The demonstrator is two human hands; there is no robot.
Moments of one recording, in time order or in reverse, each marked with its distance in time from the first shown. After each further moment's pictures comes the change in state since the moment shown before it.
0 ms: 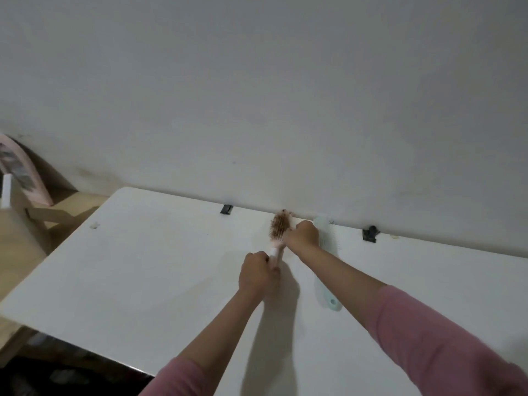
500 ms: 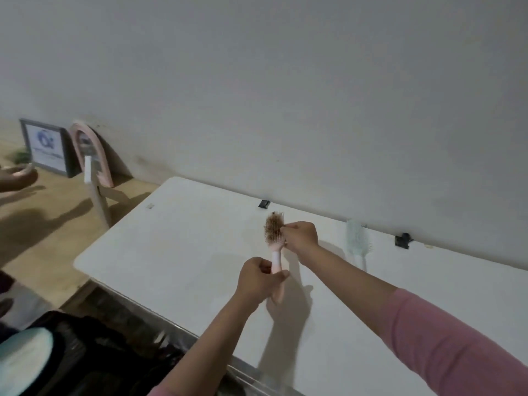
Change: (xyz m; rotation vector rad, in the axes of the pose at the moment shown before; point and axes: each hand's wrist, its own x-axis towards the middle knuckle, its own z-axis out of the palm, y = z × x) left_hand -0.066 -0.047 -0.050 -0.587 0.010 -0.199; right_hand -0.061 -0.035 0.048 0.360 -0.160 -0.005
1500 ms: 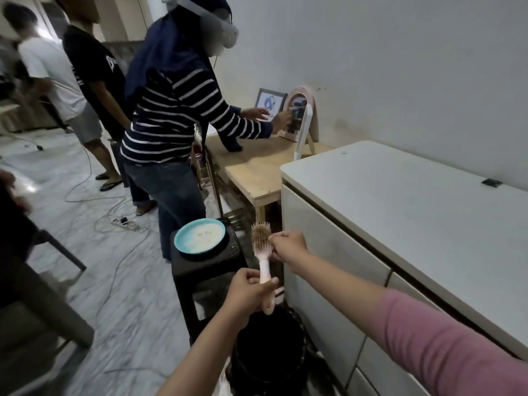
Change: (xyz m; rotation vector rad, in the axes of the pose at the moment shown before) left_hand -0.147 -0.316 -0.200 -0.503 0.617 -0.153; right_hand -0.210 0.172 0.337 -0.130 -0.710 -0.199
